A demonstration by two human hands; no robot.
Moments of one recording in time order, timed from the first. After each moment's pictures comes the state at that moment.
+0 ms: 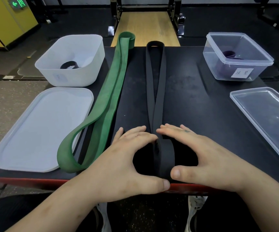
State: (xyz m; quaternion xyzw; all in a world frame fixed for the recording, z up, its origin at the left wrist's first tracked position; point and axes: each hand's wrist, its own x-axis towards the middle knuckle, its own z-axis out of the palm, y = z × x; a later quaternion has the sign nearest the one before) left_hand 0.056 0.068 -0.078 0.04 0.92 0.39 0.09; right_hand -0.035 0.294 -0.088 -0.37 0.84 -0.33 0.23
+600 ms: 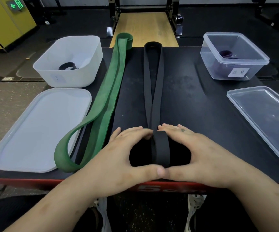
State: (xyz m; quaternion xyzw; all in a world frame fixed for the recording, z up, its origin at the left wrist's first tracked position) left_hand 0.052 0.067 -0.082 0.05 0.92 0.39 0.05; right_hand -0.034 0.289 -0.084 -0.37 0.85 -0.30 0.21
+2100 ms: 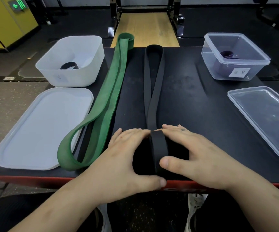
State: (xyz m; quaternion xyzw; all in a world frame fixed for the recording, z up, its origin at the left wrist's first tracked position) left_hand 0.060 0.072 -0.081 0.06 0.93 0.36 0.04; right_hand -0.026 0.282 -0.086 -0.38 0.84 -0.34 0.19
